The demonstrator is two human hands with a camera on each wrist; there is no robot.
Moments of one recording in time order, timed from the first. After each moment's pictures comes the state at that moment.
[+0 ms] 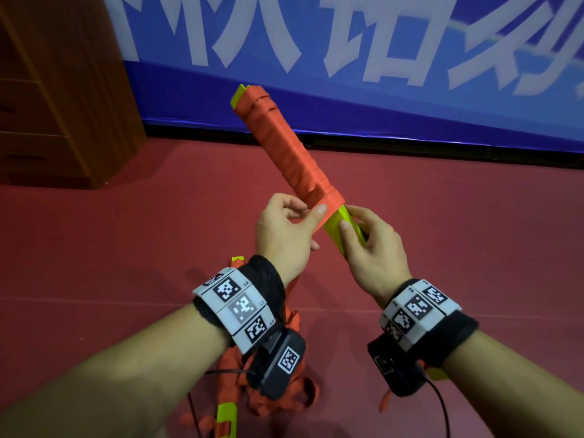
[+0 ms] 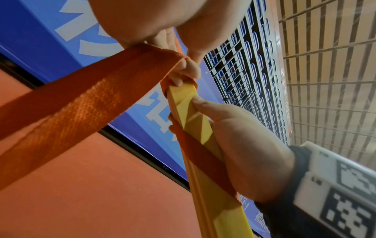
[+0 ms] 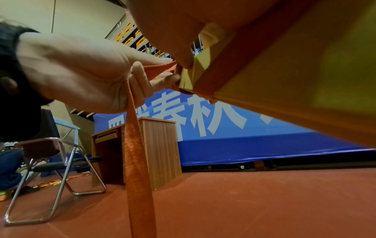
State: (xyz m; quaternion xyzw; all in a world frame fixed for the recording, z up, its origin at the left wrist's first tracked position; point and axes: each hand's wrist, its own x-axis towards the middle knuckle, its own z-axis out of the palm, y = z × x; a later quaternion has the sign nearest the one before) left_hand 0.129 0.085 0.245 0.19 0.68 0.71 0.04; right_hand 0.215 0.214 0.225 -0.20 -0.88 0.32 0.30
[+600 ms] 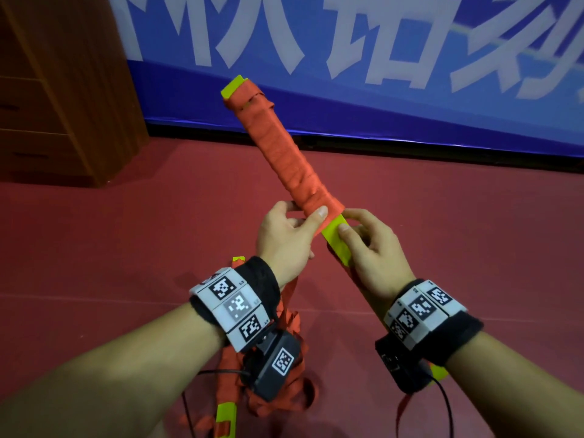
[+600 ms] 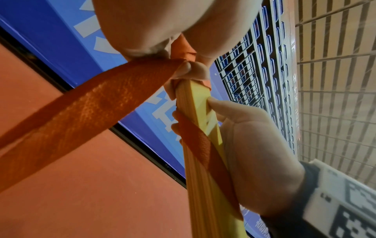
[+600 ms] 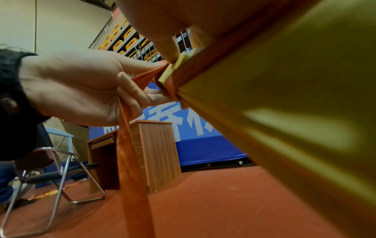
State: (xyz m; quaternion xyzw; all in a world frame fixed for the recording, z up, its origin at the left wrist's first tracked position) left_hand 0.127 0.081 0.244 0.19 0.69 0.69 0.08; right_hand 0.217 0.214 0.228 -0.13 -0.85 0.43 0.27
